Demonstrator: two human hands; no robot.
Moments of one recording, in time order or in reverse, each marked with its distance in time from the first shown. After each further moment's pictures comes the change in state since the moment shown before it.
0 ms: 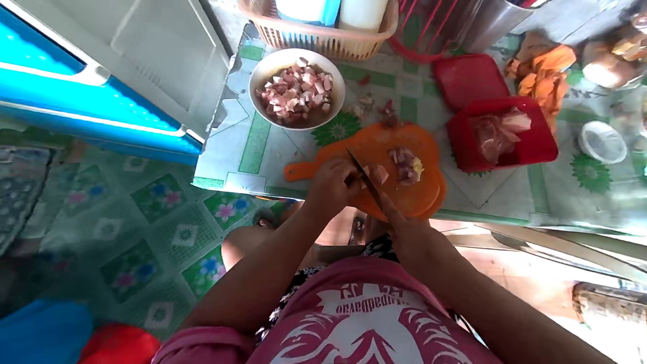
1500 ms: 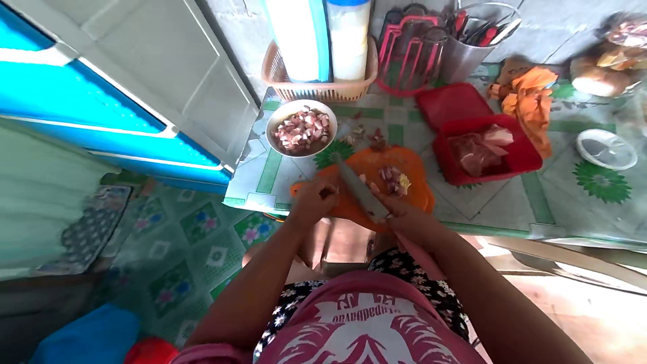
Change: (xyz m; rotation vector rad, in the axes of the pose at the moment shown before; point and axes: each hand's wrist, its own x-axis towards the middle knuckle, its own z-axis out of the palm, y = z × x) left_hand 0.004 0.012 -0.044 0.001 -0.162 -0.297; right_hand 0.044 0.068 -0.011 0.841 -0.099 -0.349
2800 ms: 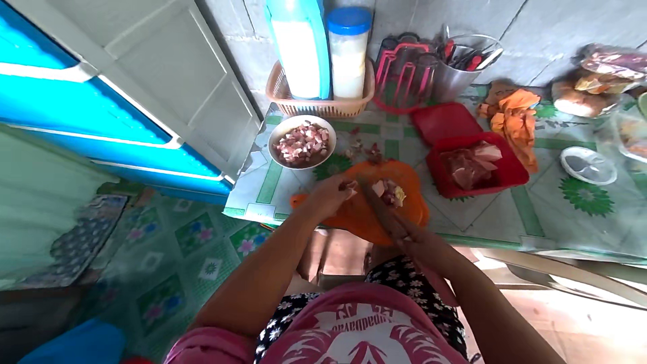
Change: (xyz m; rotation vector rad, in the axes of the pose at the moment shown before) left_hand 0.044 0.056 -0.003 -0.045 -0.320 -0.337; right_hand -0.033 0.033 -0.006 -0.110 0.131 0.088
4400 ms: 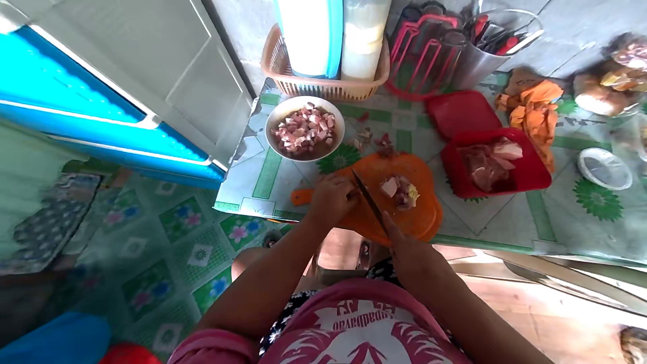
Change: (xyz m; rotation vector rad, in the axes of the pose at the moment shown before) left_hand 0.023 -0.061 0.030 0.333 0.450 0.607; right_hand 0.000 -0.086 0.051 -0.703 0.019 0.255
